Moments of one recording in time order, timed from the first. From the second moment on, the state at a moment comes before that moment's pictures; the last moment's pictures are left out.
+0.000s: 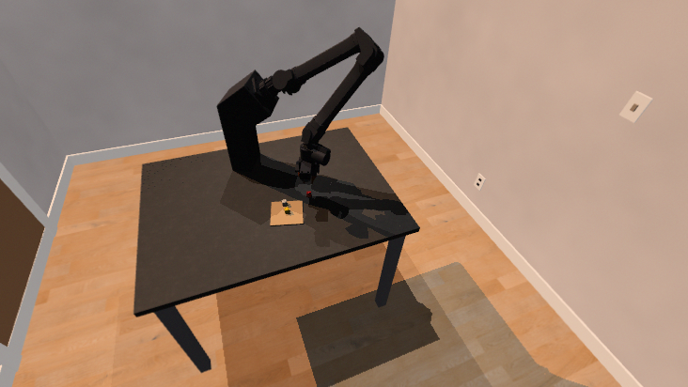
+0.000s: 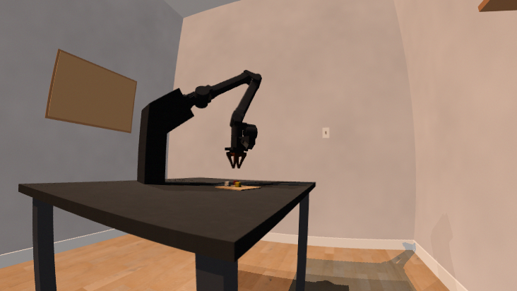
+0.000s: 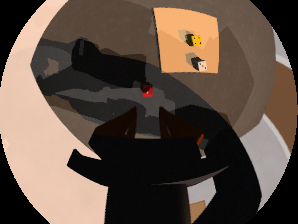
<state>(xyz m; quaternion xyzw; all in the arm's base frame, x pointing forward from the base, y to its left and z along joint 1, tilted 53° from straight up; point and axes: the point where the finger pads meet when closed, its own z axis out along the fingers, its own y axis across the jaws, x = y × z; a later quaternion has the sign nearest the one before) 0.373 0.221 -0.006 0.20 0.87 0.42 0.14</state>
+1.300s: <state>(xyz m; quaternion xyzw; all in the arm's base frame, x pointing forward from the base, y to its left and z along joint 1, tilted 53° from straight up) 0.376 0.221 -0.010 0.21 0.87 0.42 0.14</state>
